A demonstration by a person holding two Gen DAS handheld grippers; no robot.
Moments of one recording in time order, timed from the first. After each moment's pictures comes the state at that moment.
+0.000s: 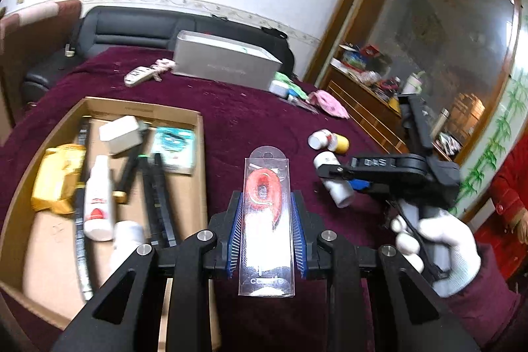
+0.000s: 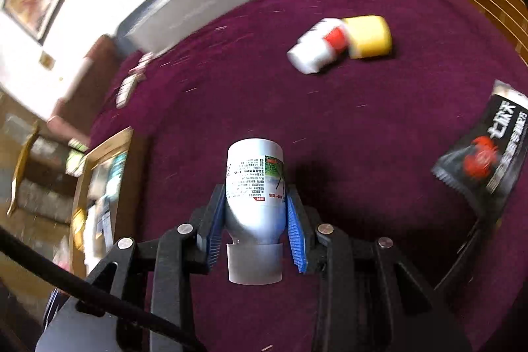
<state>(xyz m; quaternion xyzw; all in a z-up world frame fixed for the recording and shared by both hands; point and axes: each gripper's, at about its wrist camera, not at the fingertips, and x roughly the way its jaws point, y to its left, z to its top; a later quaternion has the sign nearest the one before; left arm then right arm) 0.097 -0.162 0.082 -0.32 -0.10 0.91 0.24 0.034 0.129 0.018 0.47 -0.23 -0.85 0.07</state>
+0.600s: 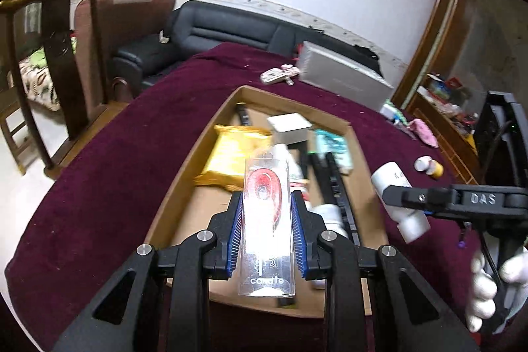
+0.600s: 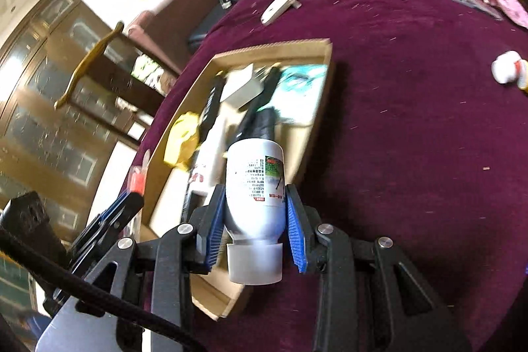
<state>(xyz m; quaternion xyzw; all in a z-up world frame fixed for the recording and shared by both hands) 0.098 -0.293 0.050 -0.34 -0.13 0.93 0.06 0.053 -0.050 0.032 0.50 -0.14 -0.82 0.26</state>
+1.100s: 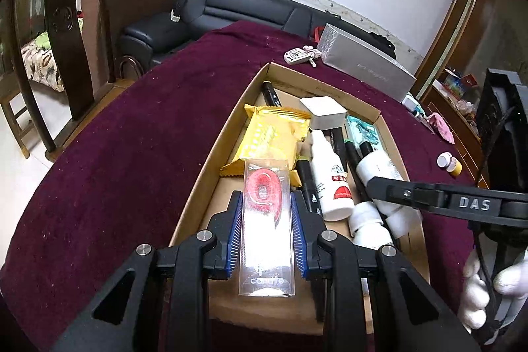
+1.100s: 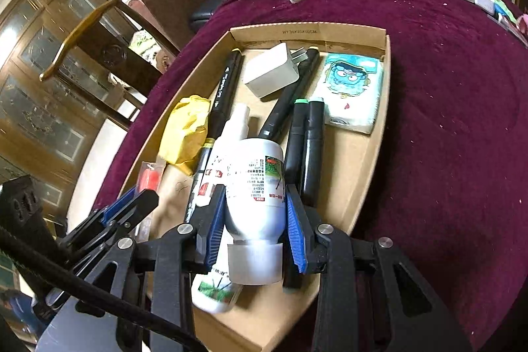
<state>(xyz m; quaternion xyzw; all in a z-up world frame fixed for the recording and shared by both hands) 0.073 -0.309 0.021 -0.38 -0.14 0.91 0.04 0.025 -0.101 0.008 0.51 -0.07 -0.82 0.25</state>
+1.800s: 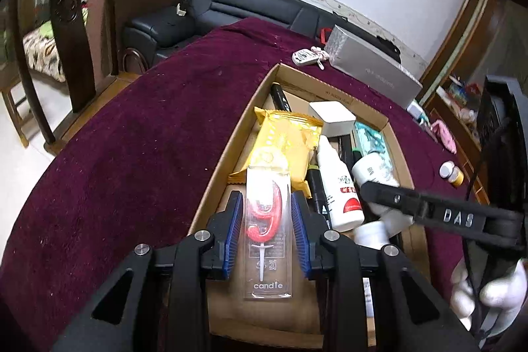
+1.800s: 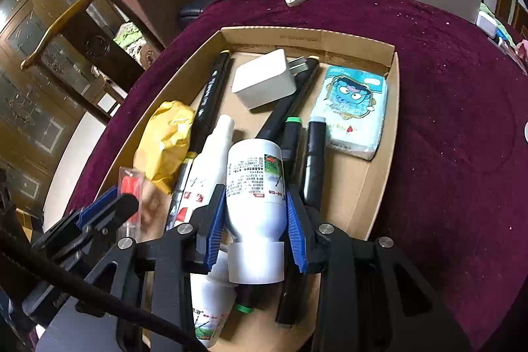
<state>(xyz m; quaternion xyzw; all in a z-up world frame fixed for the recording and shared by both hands) 0.067 -0.324 0.021 -0.38 -0.17 0.91 0.04 0.020 -0.121 0.007 0.51 -0.03 -0.83 0.23</state>
